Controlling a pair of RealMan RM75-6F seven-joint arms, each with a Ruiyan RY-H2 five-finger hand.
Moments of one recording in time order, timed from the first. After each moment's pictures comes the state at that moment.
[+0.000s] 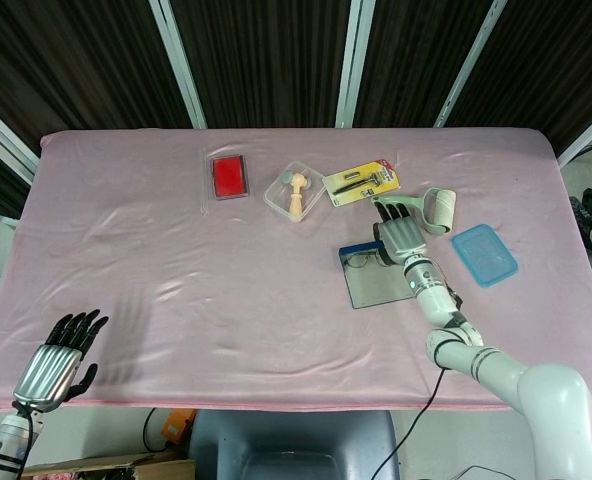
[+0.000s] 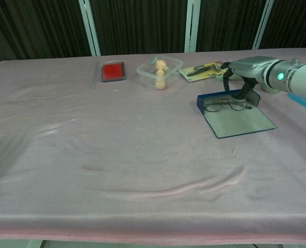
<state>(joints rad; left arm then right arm) -0.20 -1.20 0.07 -1.50 1.58 1.30 0.07 0.92 -1.70 0.20 -0.80 -0.96 0.63 -0.32</state>
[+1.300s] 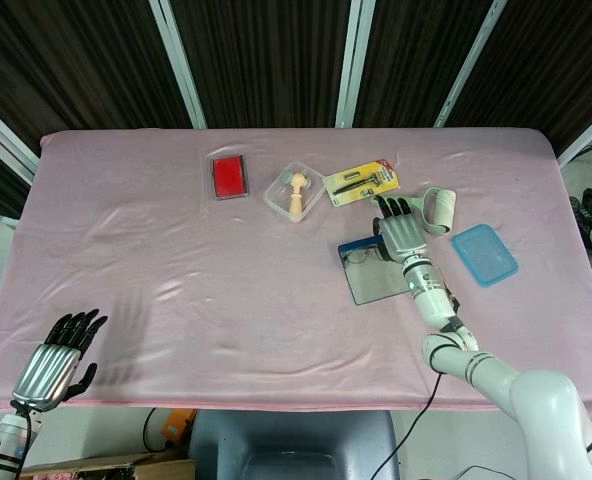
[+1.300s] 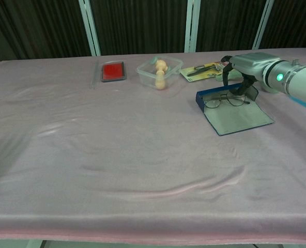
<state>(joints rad) -0.21 -1.19 0.07 -1.50 1.57 1.29 0.05 0.89 -1.76 0.24 -0.74 -1.04 0.73 -0.24</state>
